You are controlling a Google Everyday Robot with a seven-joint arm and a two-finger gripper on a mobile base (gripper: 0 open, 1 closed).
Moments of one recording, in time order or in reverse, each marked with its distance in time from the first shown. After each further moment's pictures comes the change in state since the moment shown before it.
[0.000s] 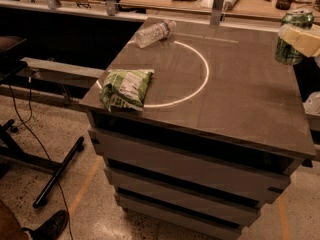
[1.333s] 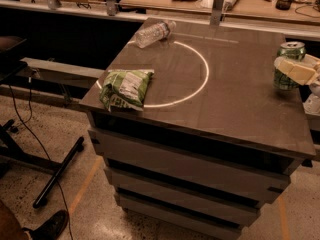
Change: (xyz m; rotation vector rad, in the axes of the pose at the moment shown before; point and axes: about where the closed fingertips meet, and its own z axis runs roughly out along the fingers) arm 0.075 -0.023 -0.036 0.038 0.063 -0.005
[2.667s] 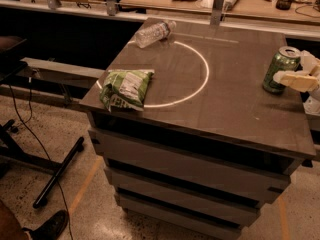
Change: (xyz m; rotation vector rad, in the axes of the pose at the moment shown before) arm 0.012 -0.009 0.001 -0.006 -0.013 -0.019
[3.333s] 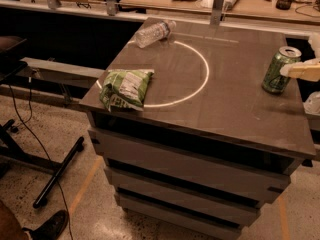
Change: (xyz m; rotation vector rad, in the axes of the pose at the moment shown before) arm -0.038 0.006 0.000 -0.027 0.103 -0.159
